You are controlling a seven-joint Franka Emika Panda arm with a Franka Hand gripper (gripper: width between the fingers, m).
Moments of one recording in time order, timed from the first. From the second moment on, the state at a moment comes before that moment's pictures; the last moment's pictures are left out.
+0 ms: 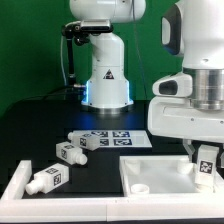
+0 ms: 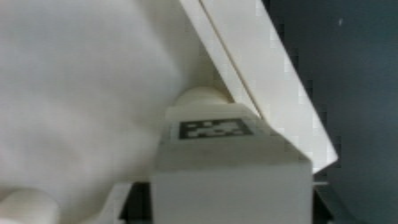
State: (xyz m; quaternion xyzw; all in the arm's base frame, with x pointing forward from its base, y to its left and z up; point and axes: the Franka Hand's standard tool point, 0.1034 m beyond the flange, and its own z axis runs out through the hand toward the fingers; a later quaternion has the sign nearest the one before) arm 0.643 0.107 0.076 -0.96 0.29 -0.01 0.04
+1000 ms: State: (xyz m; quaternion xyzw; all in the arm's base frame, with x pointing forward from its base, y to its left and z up) arm 0.641 0.106 0.072 -0.70 0.71 0.01 0.07
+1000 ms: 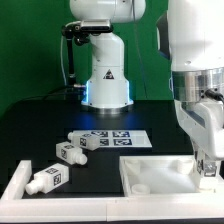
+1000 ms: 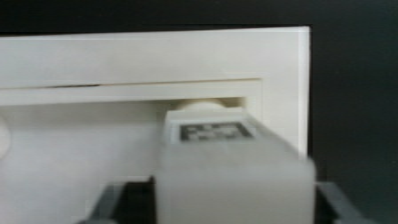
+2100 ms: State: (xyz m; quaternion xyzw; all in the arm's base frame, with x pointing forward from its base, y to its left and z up) arm 0.646 0.109 0.072 -0.98 0.20 -0.03 0.05
